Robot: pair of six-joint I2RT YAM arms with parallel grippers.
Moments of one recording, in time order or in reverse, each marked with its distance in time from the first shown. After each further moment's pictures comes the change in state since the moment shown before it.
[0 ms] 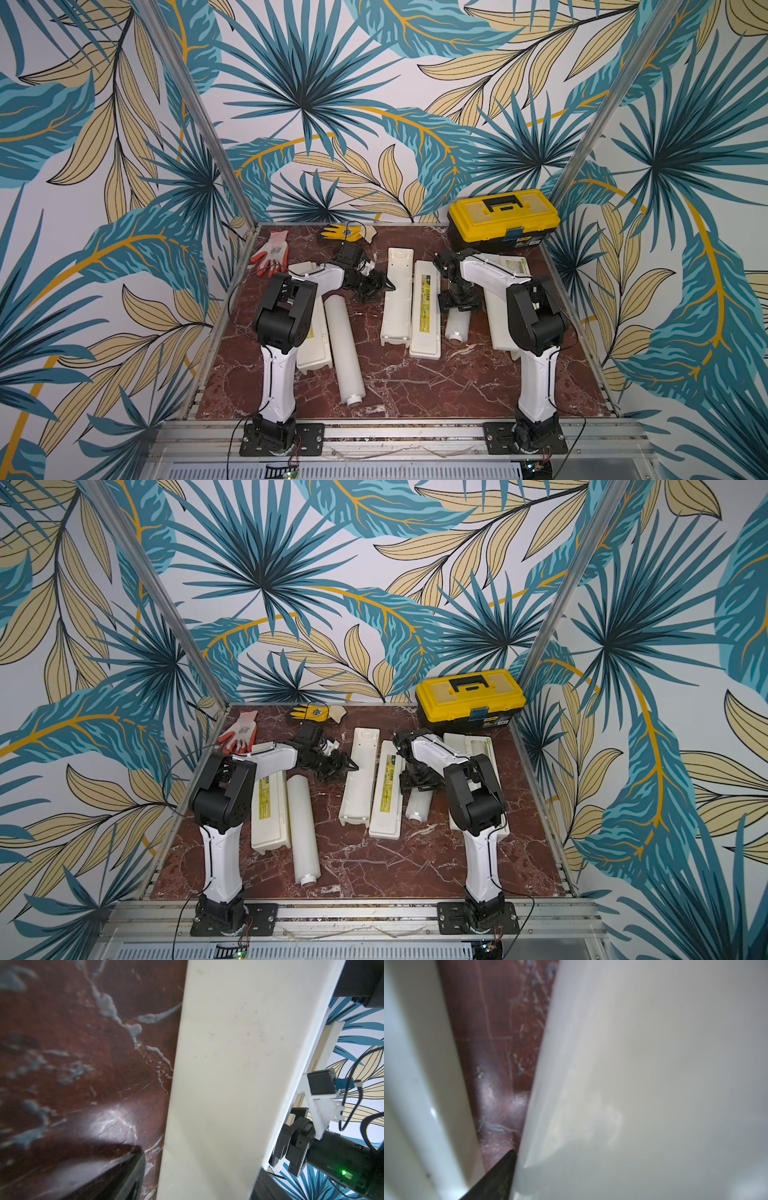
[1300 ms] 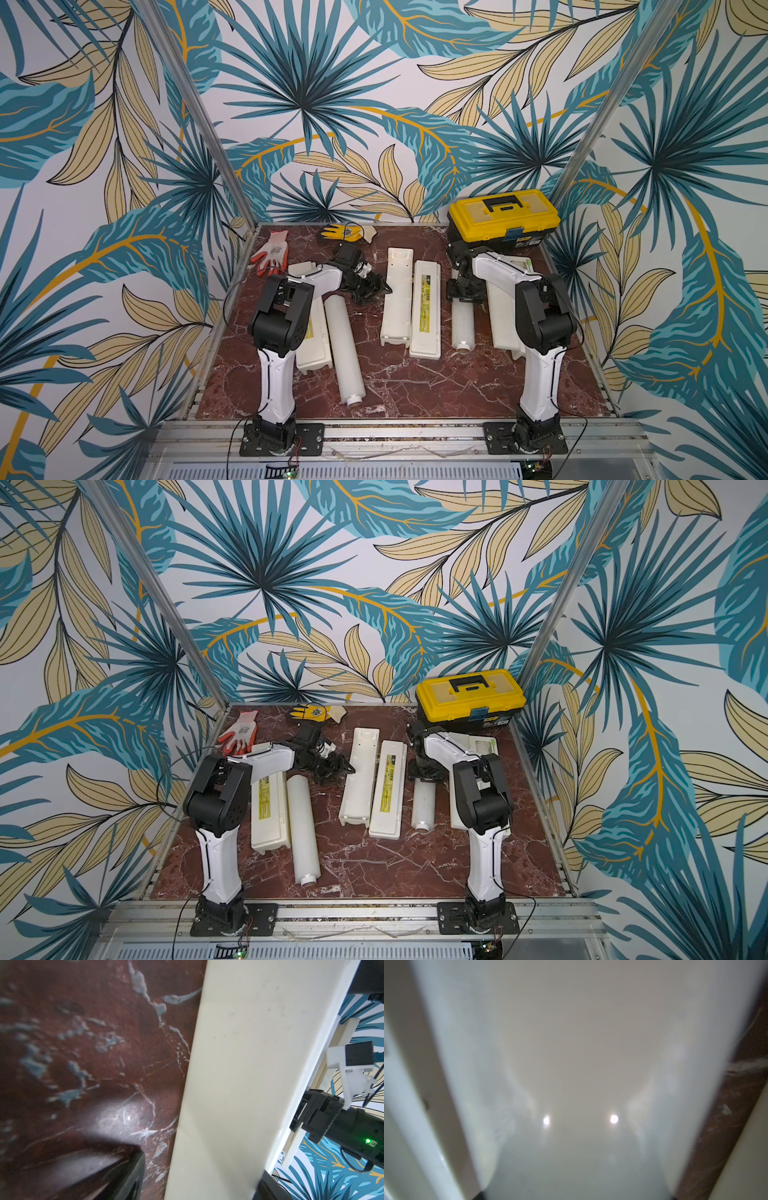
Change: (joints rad) left arm 0.004 -0.048 -0.036 -0.047 -0.040 0.010; right arm -0.087 -0.034 -0.037 0.200 -0.040 0.041
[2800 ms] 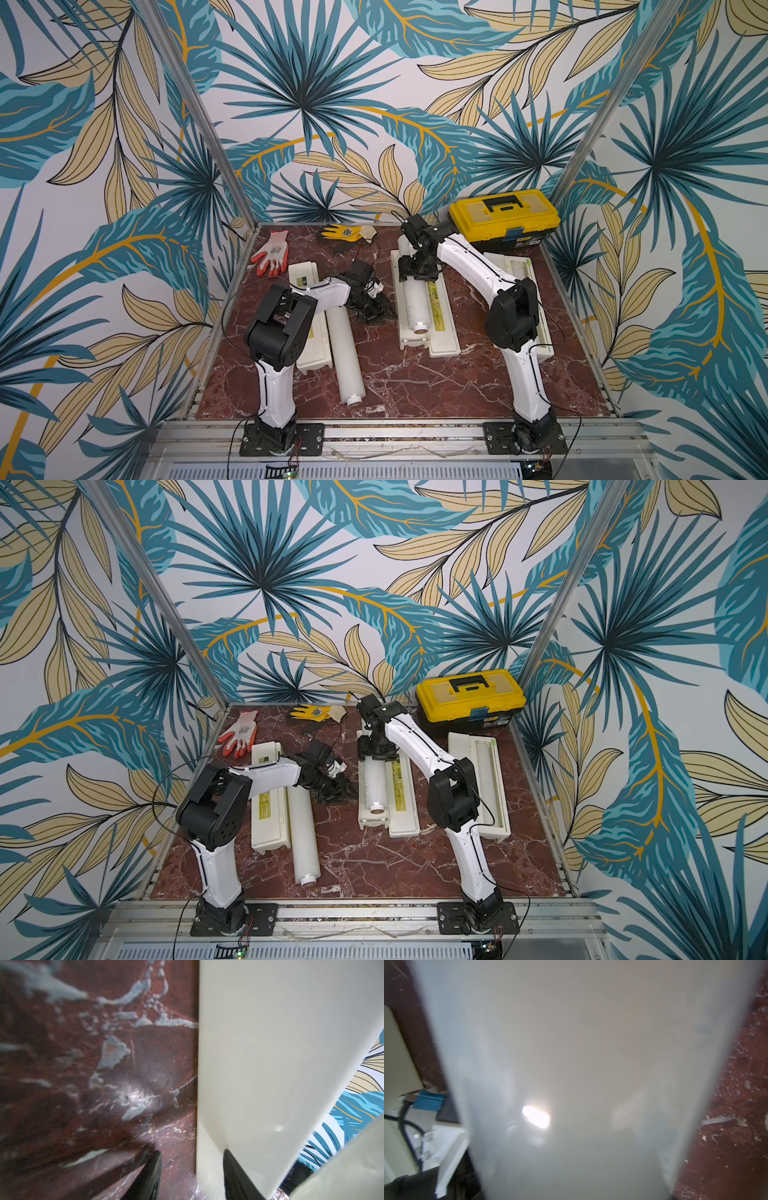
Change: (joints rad) left arm -0.117 -0.118 -0.167 -0.045 -0.008 0.070; right arm 0.239 0.193 0.645 -0.274 -0.183 0.062
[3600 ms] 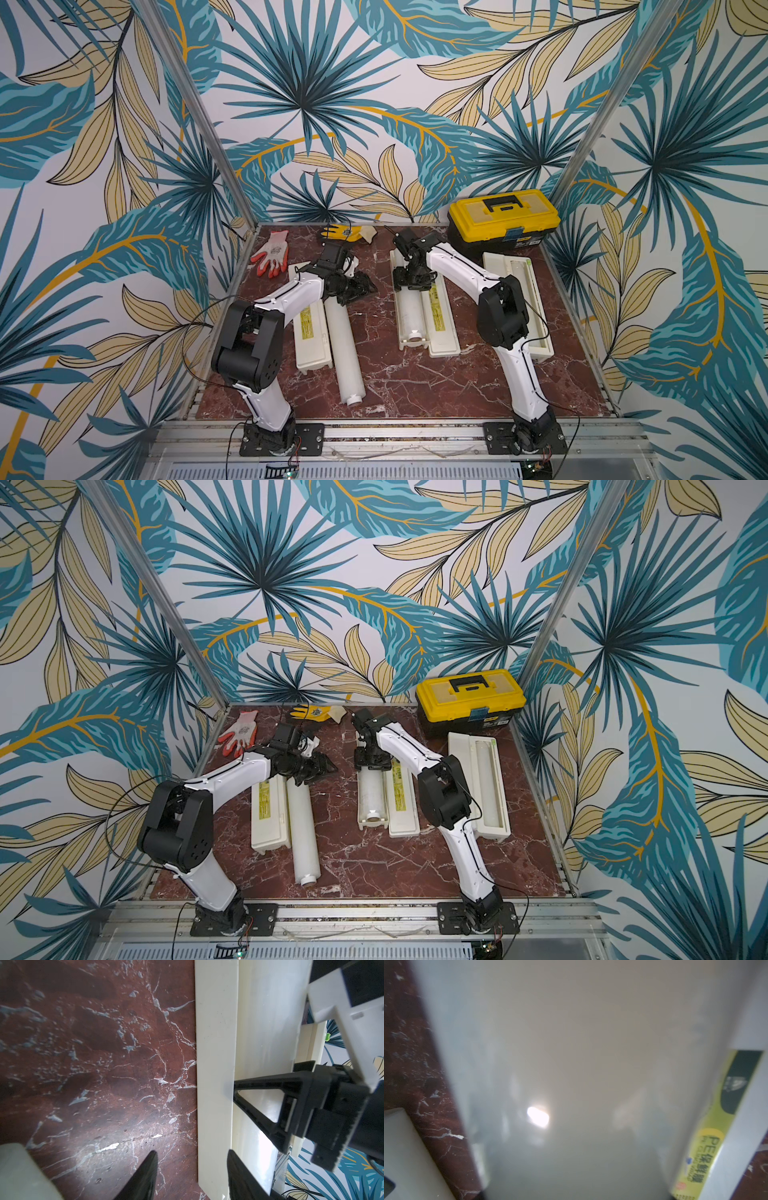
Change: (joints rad) left arm 0.141 -0.199 -0.016 0.015 -0.132 0.011; right arm 0.035 0.082 -0.064 0.102 0.026 0.034
